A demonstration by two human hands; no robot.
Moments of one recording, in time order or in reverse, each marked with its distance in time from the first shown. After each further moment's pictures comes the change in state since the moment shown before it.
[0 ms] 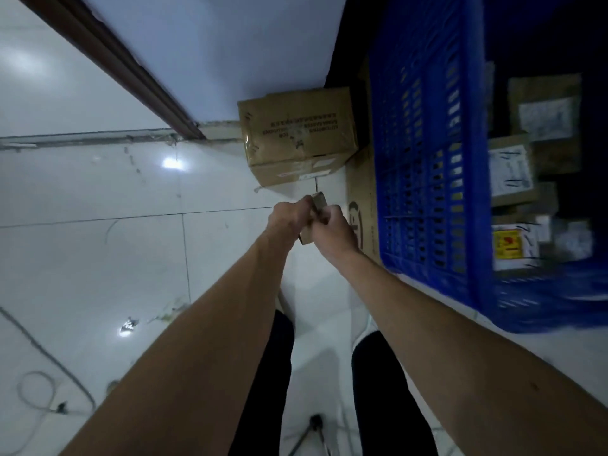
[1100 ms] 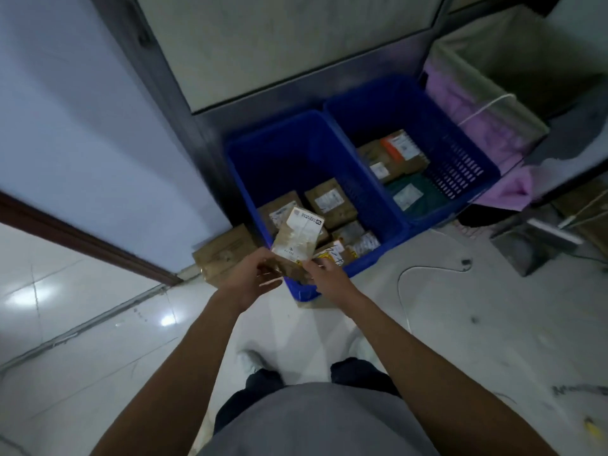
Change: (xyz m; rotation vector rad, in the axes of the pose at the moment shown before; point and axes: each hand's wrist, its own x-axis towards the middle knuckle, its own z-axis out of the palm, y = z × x) left_hand -0.441 0.062 0.048 -0.081 -0.391 0.343; right_hand -0.364 0.022 -0.297 0.486 0.077 -0.145
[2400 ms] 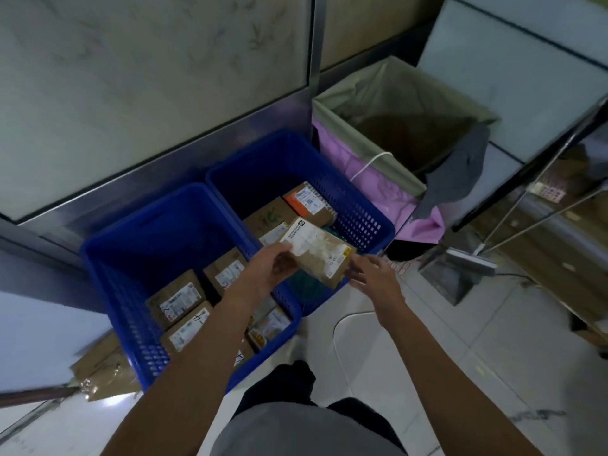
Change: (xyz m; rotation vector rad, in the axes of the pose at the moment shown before) left_hand 0.169 0.105 0.391 -0.008 -0.285 0.035; right_hand 0.090 -0.015 -0.417 0.605 0.492 -0.033
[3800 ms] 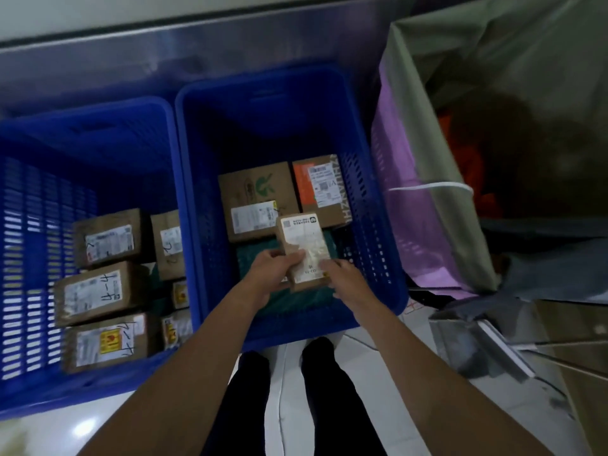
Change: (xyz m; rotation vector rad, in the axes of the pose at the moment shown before) left_hand 0.264 -0.053 0.097 -0.016 0.460 -0.197; right_hand 0.346 0.004 0.008 -0.759 -0.539 0.304
